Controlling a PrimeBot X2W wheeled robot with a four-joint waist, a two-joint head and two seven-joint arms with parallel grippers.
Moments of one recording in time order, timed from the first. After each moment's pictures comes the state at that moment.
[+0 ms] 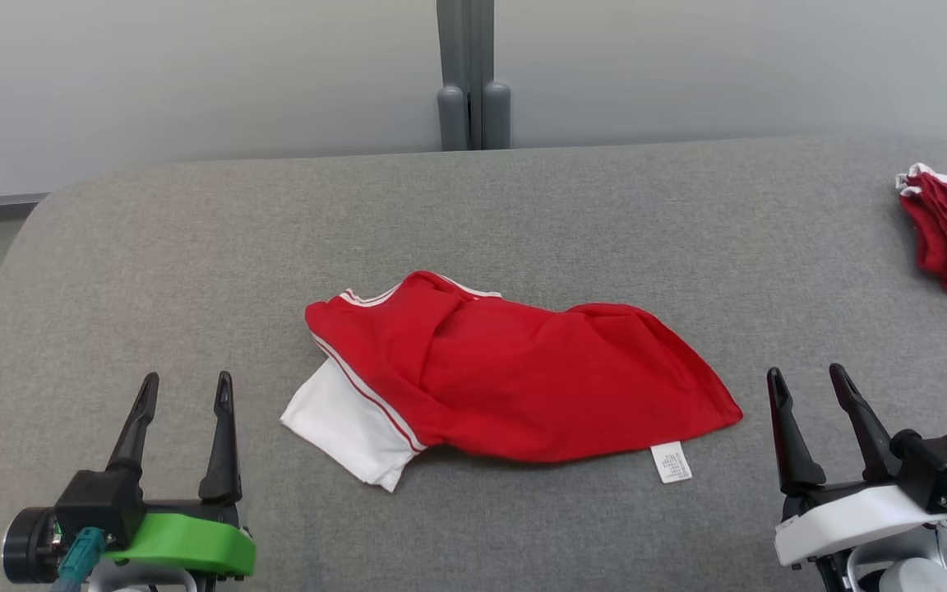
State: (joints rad) left arm -0.04 0.14 -0.05 0.16 -0.21 -0.06 -0.26; right arm 0.01 -0.16 0.04 0.13 0.29 0.13 -0.26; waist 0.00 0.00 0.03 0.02
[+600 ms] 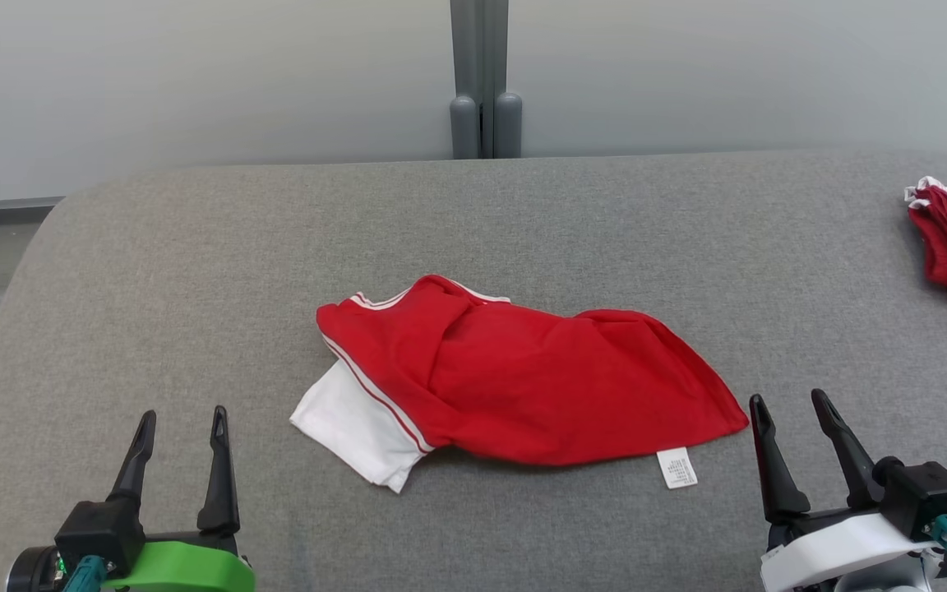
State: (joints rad) left arm 0.02 0.09 0.02 0.18 -0.17 -0.10 -0.26; right arm 0.08 -0.14 0.06 0.09 0.27 0.13 -0.26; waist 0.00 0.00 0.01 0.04
